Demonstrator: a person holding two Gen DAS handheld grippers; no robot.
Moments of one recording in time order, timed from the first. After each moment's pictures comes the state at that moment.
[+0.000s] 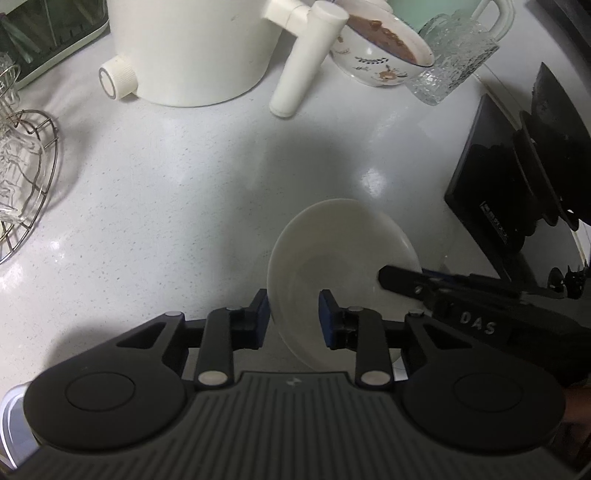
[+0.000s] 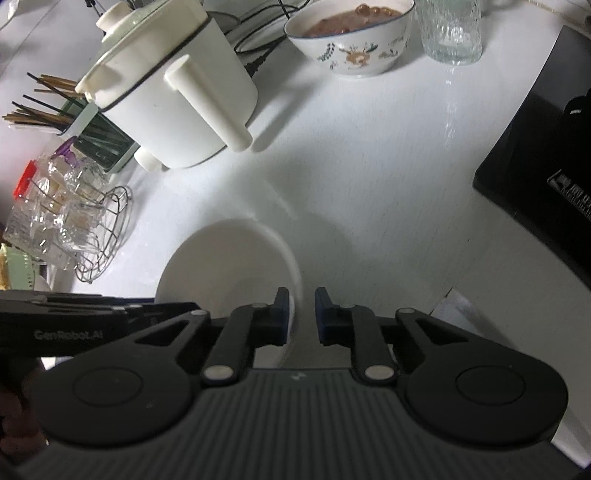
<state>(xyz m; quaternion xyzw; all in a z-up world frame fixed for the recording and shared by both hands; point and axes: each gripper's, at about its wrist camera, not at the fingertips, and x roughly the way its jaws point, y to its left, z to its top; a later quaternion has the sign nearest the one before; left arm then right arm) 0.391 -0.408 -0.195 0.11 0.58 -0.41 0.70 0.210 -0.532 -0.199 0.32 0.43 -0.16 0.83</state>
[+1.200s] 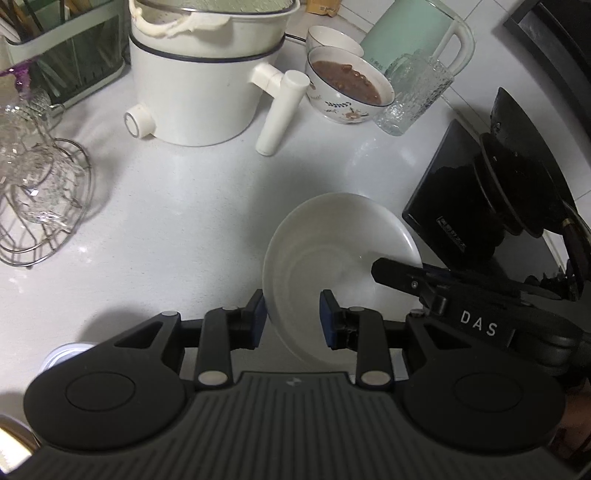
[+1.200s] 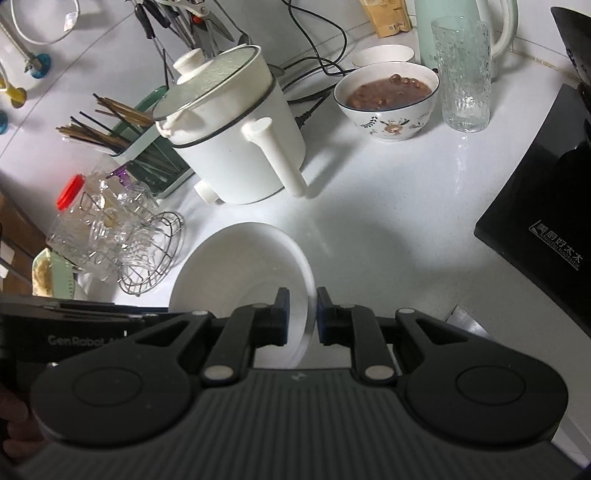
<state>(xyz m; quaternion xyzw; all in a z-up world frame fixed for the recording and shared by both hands) 0.368 -0.372 -0.122 0.09 0.54 -0.42 0.72 0.193 -0.500 -0.127 0.29 0.38 -0.16 0.87</state>
